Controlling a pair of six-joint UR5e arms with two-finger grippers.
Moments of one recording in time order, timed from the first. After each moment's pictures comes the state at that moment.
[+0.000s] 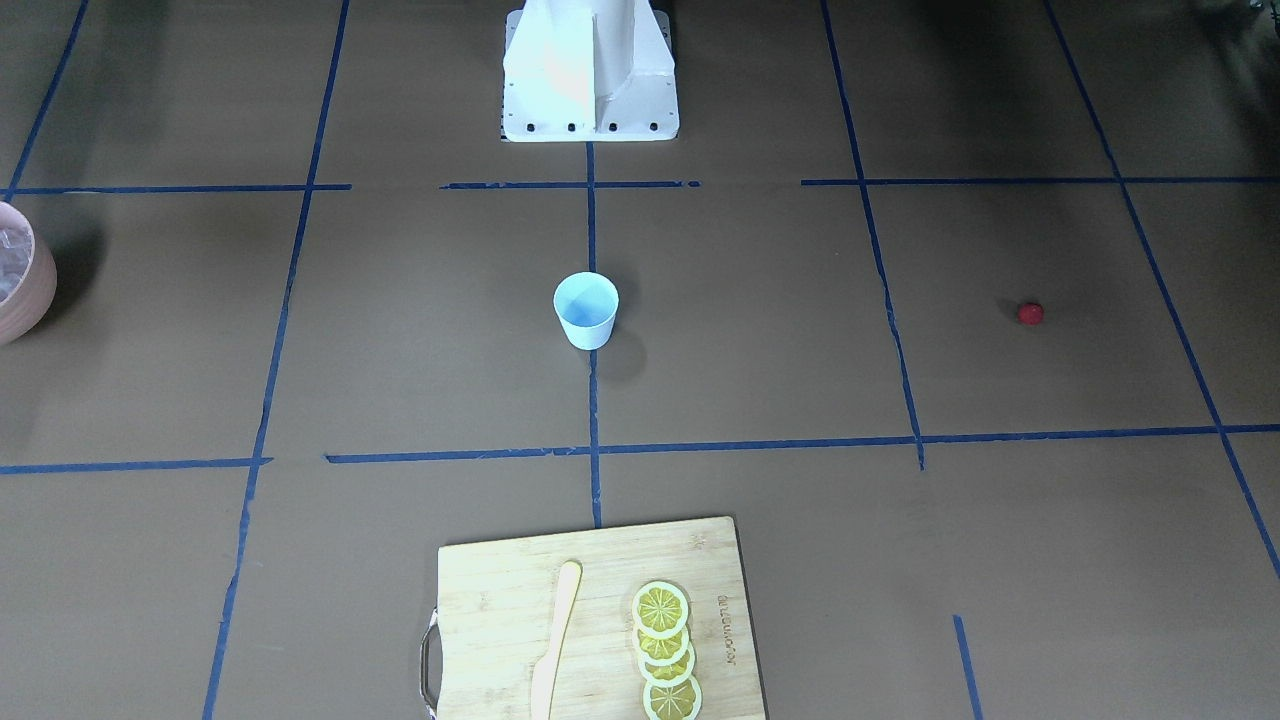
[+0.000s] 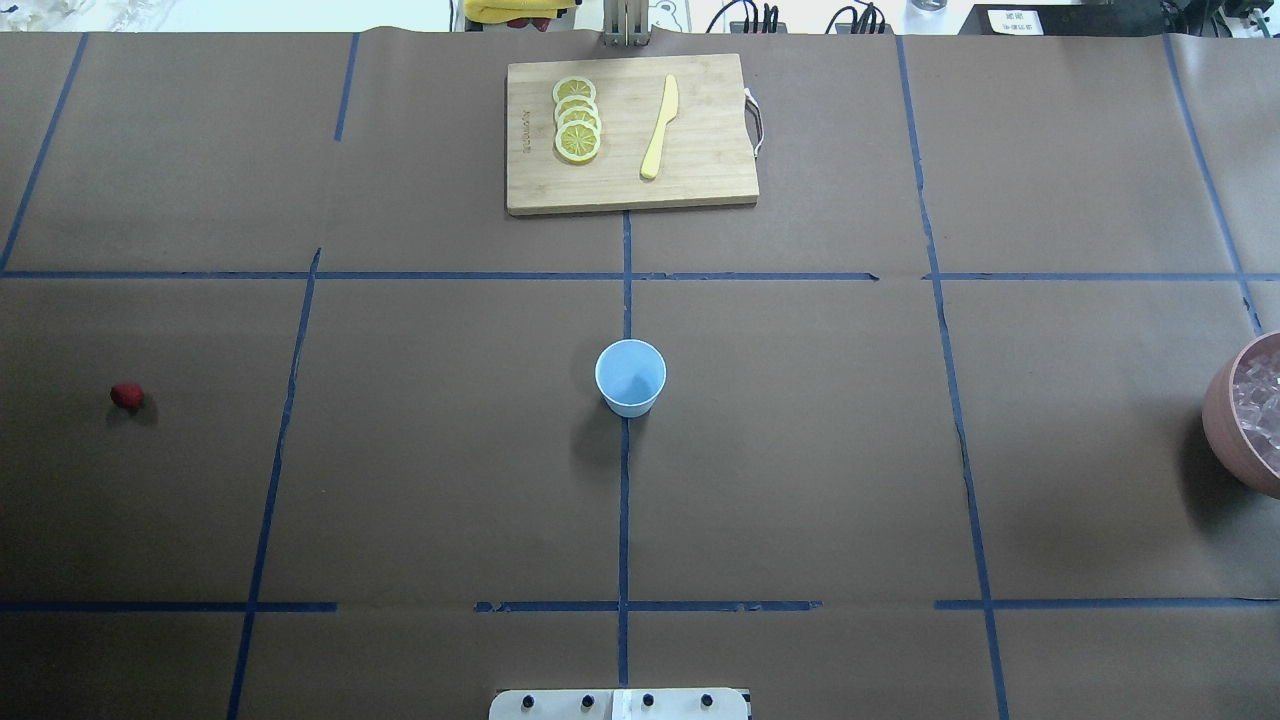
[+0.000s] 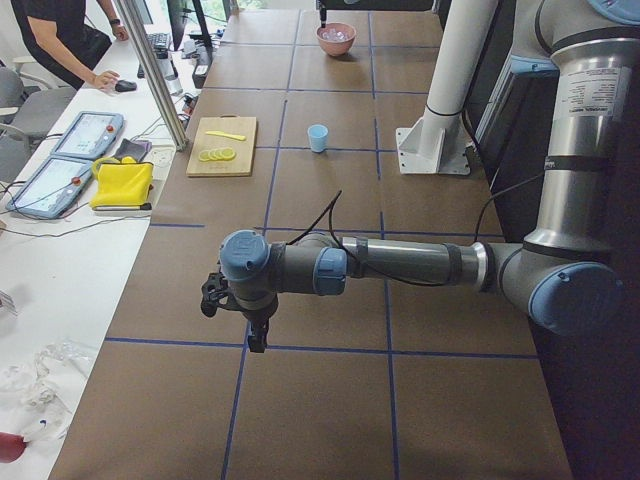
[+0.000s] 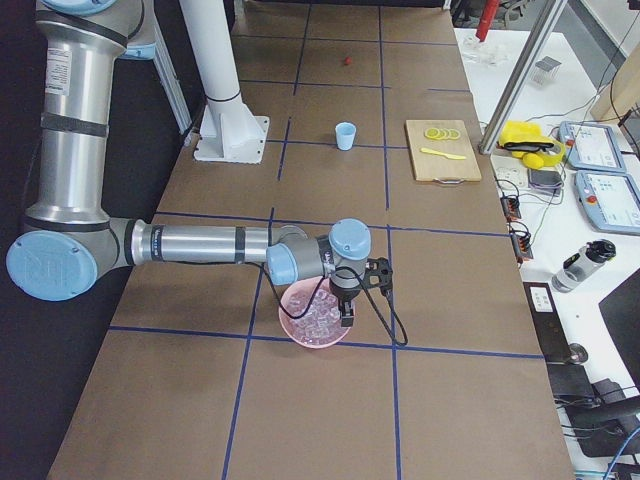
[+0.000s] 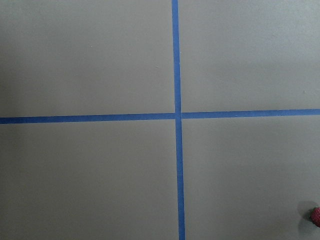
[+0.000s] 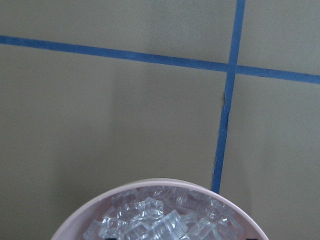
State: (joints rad) left arm -1.59 -1.61 -1.58 -1.56 -2.40 0.02; right arm 1.34 -1.72 1.69 -1.32 2.32 0.19
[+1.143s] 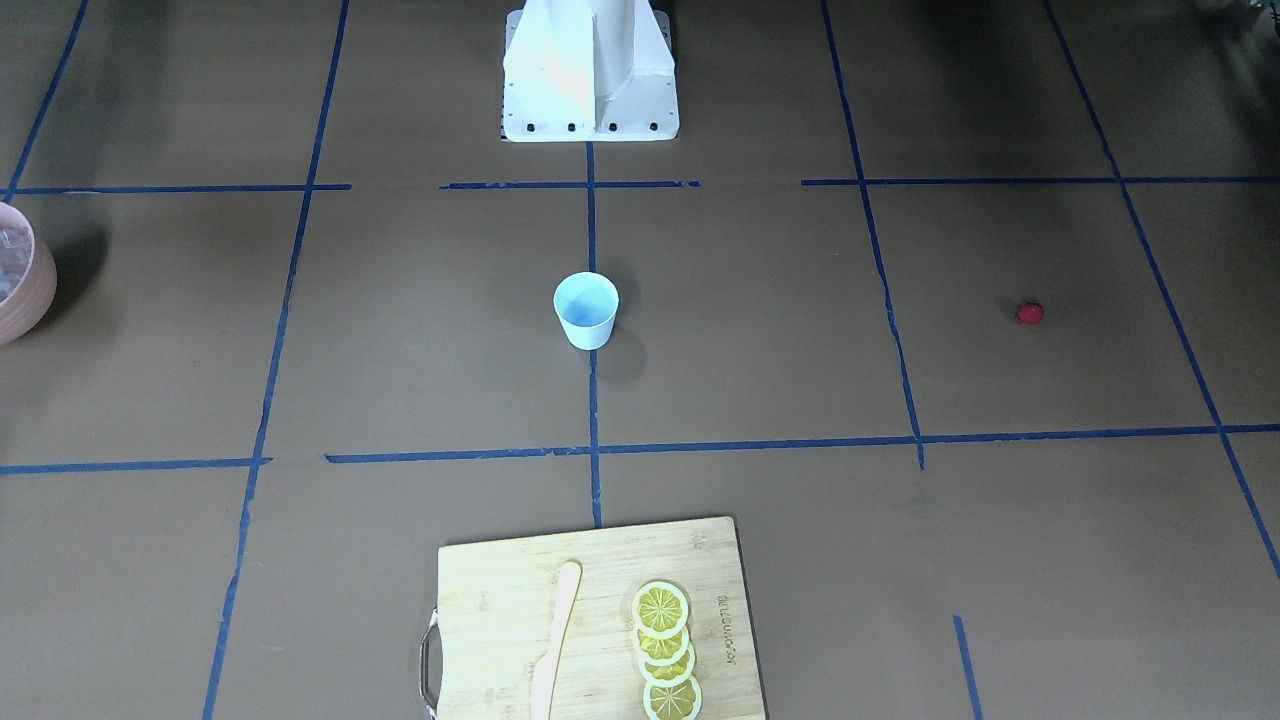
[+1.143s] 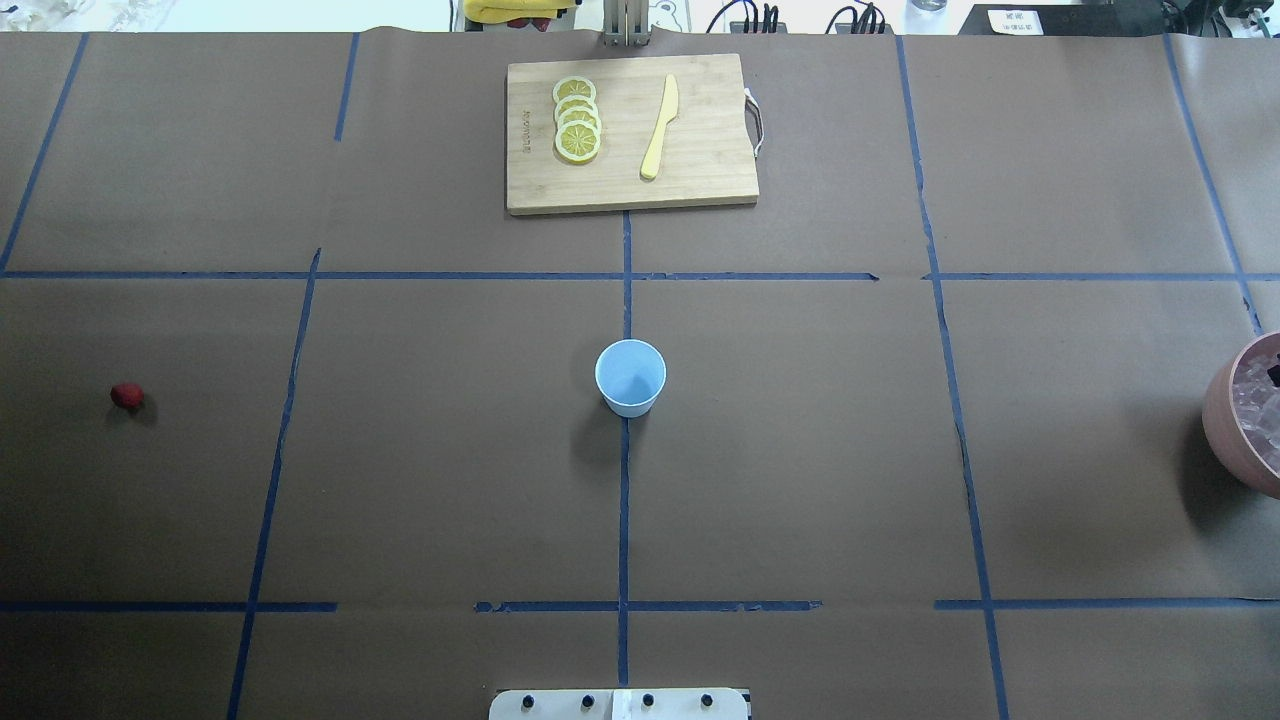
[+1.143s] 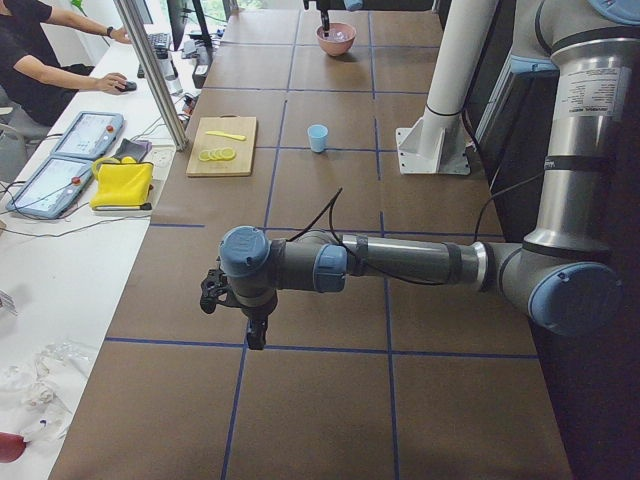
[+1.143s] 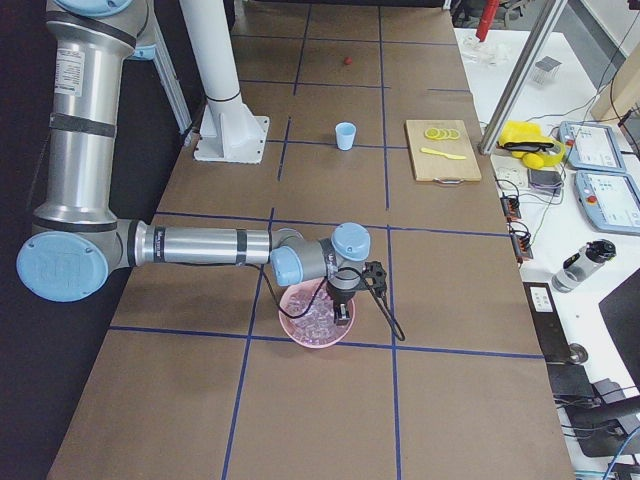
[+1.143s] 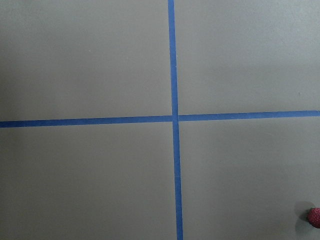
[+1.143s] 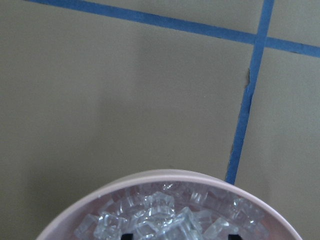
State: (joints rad) left arm -1.59 -1.62 -1.59 -1.55 -2.39 0.02; right arm 1.26 -1.72 1.66 -1.32 2.28 0.19
